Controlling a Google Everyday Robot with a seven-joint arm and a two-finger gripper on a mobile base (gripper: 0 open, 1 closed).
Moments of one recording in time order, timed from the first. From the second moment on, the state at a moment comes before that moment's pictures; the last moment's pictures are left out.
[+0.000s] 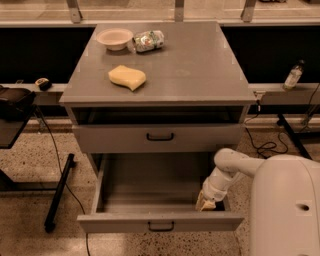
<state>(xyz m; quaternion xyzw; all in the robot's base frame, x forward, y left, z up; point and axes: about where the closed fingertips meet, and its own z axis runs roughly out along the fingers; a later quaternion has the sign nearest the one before) 0.521 -0.179 0.357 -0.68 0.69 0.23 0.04</state>
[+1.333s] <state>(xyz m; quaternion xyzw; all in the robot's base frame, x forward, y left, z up) 0.387 -0.194 0.395 -0.74 0.56 0.36 -0.08</state>
